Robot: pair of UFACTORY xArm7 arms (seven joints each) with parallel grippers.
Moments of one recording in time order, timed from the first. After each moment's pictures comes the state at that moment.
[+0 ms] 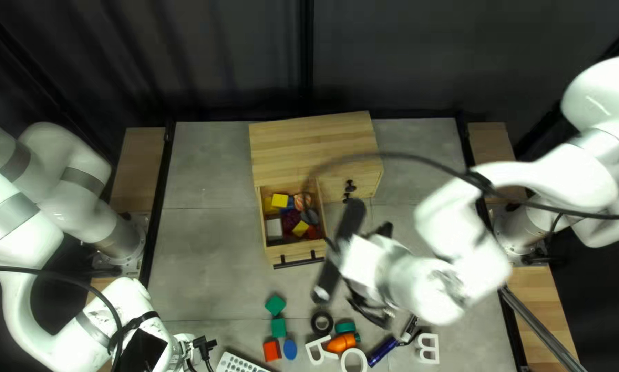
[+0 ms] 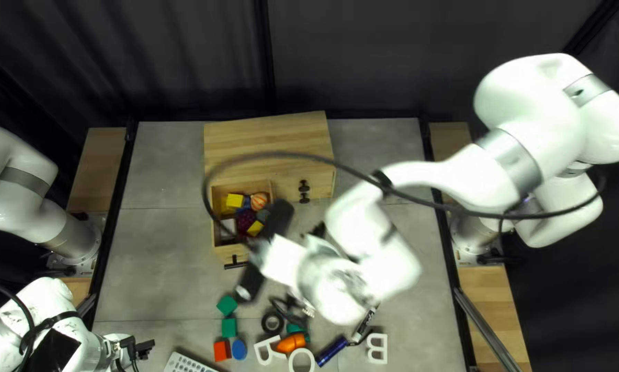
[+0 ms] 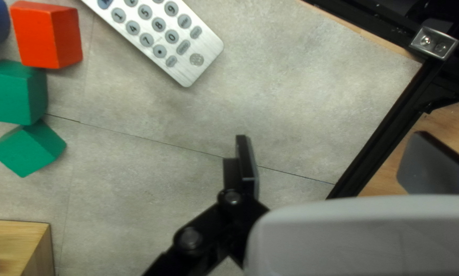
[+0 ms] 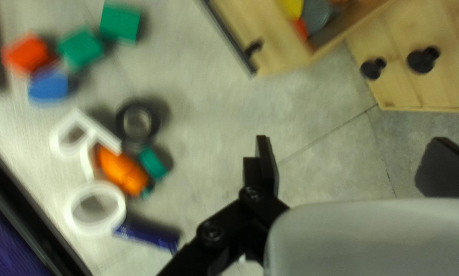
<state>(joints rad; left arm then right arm) -0.22 -0.15 -0.65 0.74 -0.25 0.97 0.50 0.36 0.02 0.28 1.14 -0.49 1.17 0.92</state>
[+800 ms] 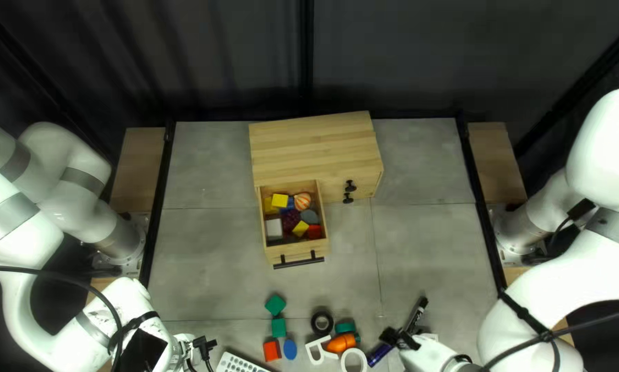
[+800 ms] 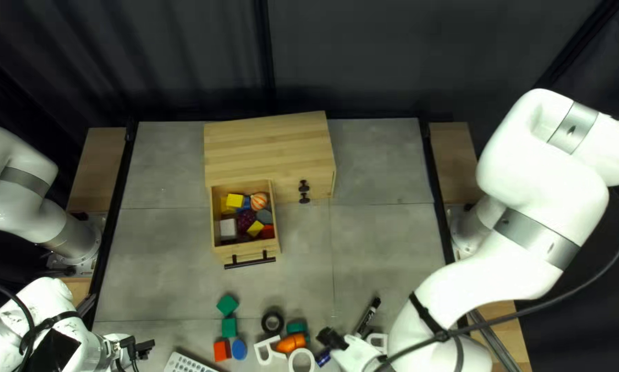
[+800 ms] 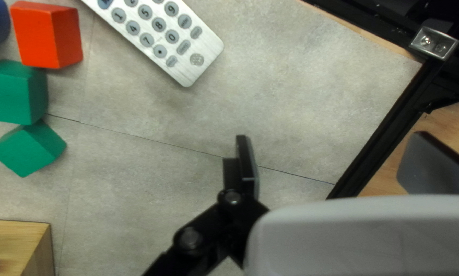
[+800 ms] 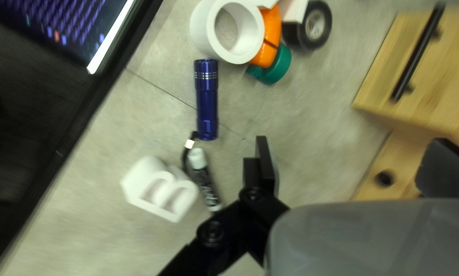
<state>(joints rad) -0.22 -0.15 -0.65 0.74 -0.25 0.97 0.50 0.45 0.16 0.40 1.10 -0.75 1.05 0.23</state>
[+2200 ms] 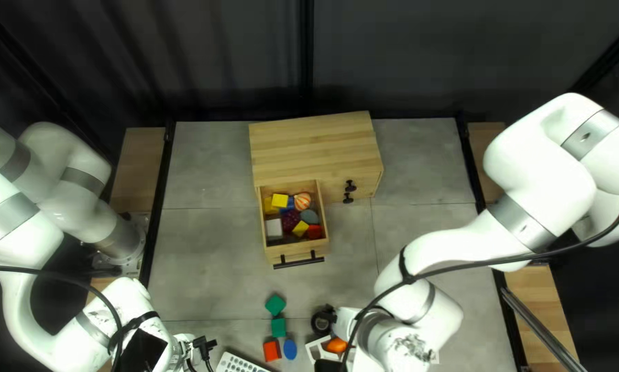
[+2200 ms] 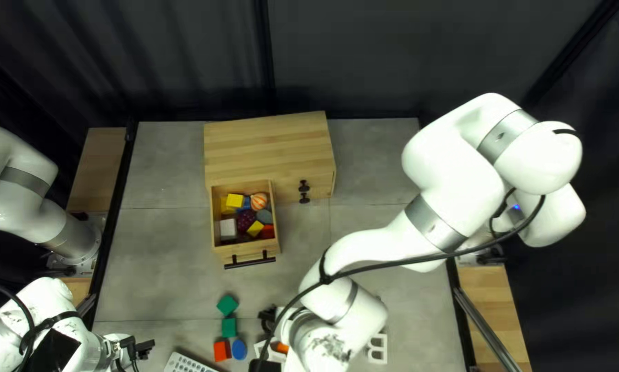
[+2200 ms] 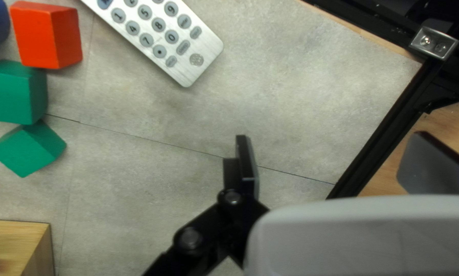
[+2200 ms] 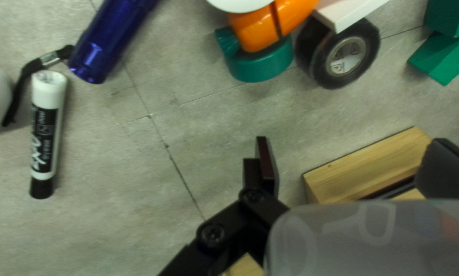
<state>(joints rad) -0.22 -0.15 -0.65 0.74 -0.25 0.97 0.50 0.24 0.47 0.32 1.34 -0.63 1.00 -0.47</state>
